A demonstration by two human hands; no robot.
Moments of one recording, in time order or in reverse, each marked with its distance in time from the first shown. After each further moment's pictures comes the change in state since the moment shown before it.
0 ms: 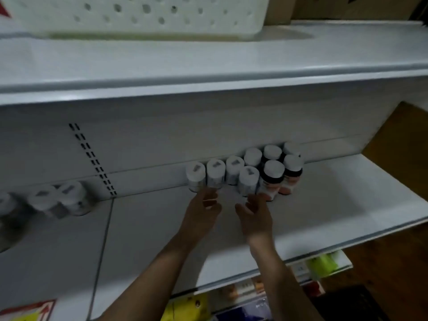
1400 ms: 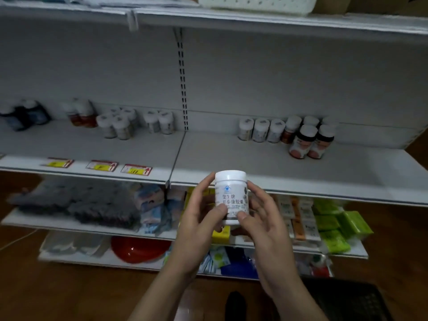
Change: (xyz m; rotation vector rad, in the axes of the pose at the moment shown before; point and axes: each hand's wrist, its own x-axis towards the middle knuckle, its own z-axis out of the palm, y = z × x) left_hand -0.339 0.015 -0.013 -0.423 0.211 0.200; right_hand -0.294 -0.028 -0.108 0.386 -0.601 -0.185
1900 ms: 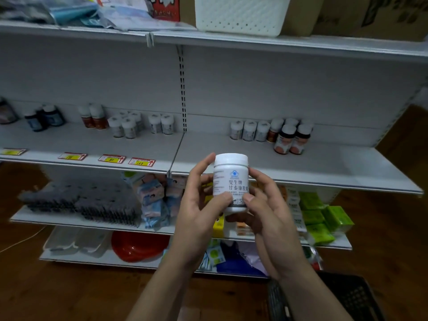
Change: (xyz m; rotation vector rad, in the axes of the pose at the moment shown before) left_hand -0.088 0.044 0.029 -0.090 -0.002 0.197; right_hand -0.083 -0.043 -0.013 0.128 -0.137 -0.087
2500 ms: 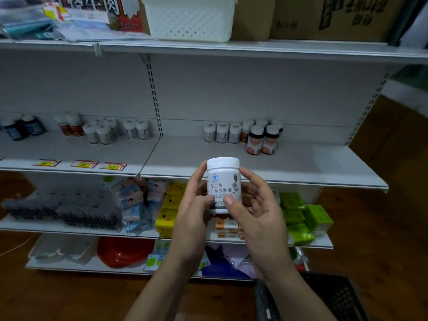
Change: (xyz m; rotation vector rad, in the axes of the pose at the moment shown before) left_hand -0.012 -0.027 0.109 -0.018 -0.015 -0.110; right_hand -0.027 -0.032 -0.091 -0.177 0.139 -0.157
